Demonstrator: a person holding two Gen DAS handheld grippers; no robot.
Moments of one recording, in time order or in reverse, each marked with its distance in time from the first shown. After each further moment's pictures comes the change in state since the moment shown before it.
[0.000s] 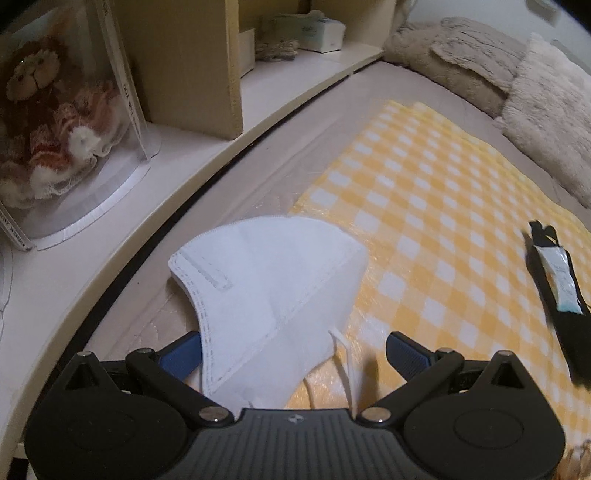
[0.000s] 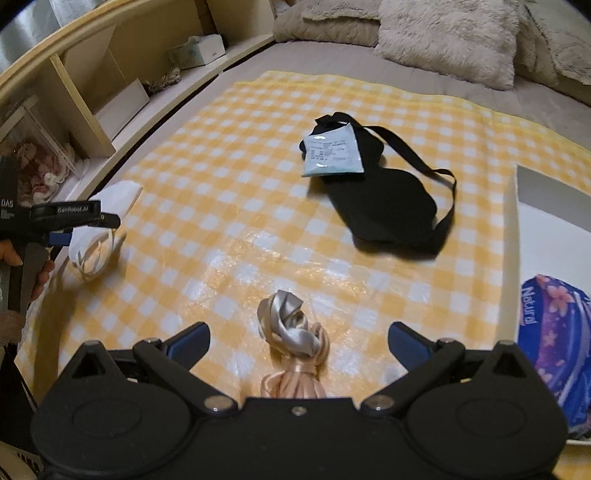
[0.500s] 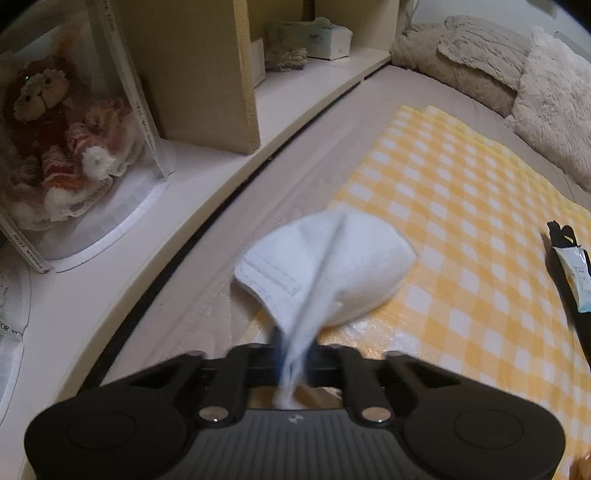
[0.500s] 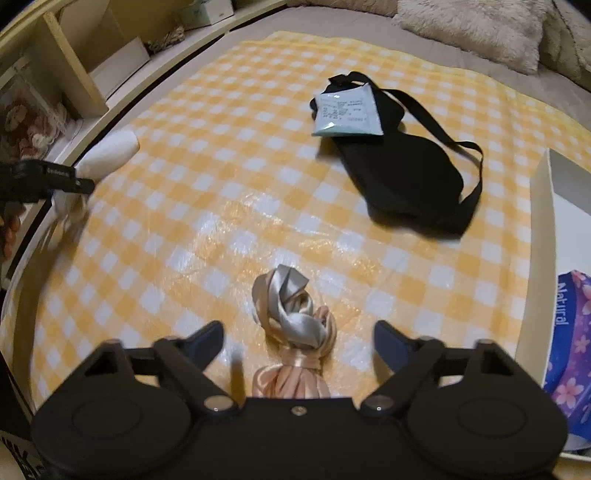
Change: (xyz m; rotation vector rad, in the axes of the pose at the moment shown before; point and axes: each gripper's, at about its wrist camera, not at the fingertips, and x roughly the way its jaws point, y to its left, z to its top) left arm 0.002 0.004 0.009 0.034 -0.027 0.065; right arm 0.037 0.004 -0.003 -0.056 0.108 0.001
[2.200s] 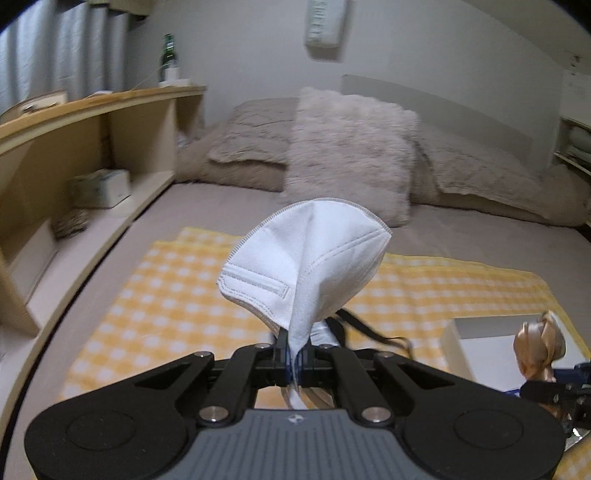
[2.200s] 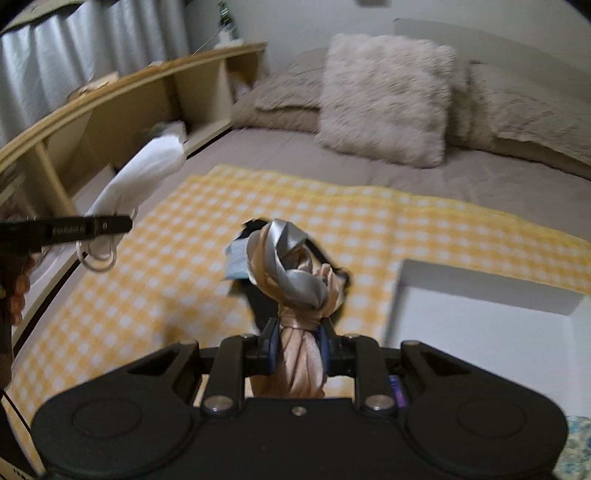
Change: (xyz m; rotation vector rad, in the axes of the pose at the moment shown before) left arm -0.144 -0.199 -0.008 0.312 -0.326 -0.404; right arm -0.141 -0.088 0.007 0.085 -0.359 -0.114
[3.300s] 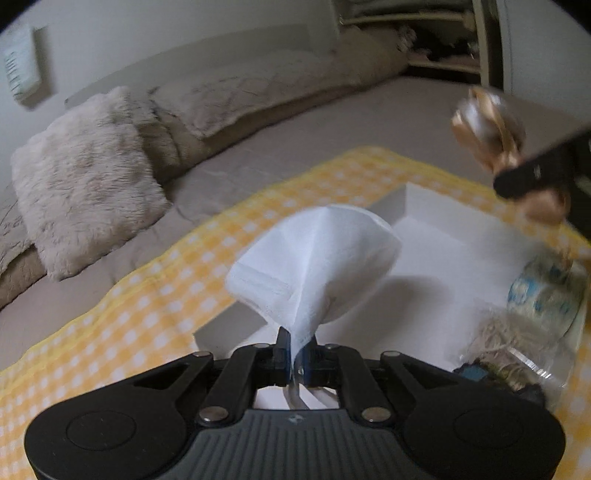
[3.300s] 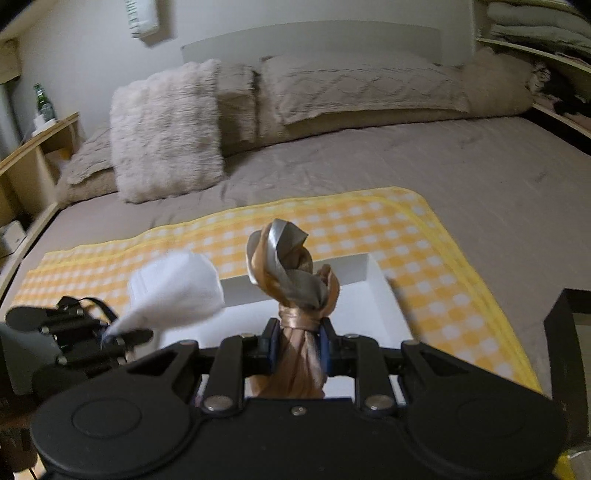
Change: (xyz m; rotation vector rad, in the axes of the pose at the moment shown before) left arm 0.121 -0.276 -0.044 0.652 0.075 -0.347; right arm -0.051 -0.218 -0.035 0.359 -0.069 -0.362
